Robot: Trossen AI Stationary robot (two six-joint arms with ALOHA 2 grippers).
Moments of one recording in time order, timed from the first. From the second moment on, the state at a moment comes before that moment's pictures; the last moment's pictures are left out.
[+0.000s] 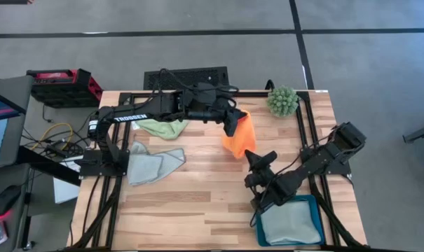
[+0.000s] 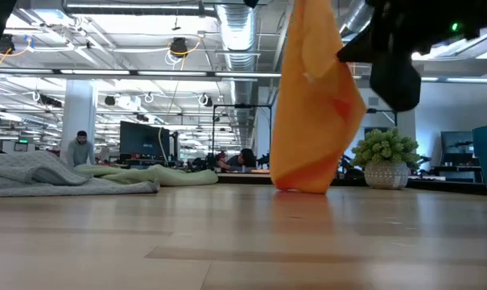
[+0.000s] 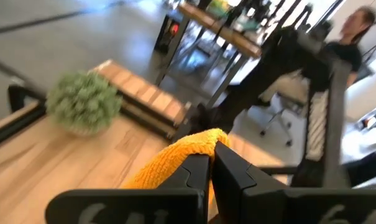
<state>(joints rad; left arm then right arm) 0.08 1.80 1.96 -0.49 -0.06 -0.49 0.62 1.67 0.97 -0.71 1.50 0.18</state>
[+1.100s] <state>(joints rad) 0.00 1.80 1.95 -1.35 -0.58 -0.18 0.52 0.98 0.97 -0.84 1.13 0.14</state>
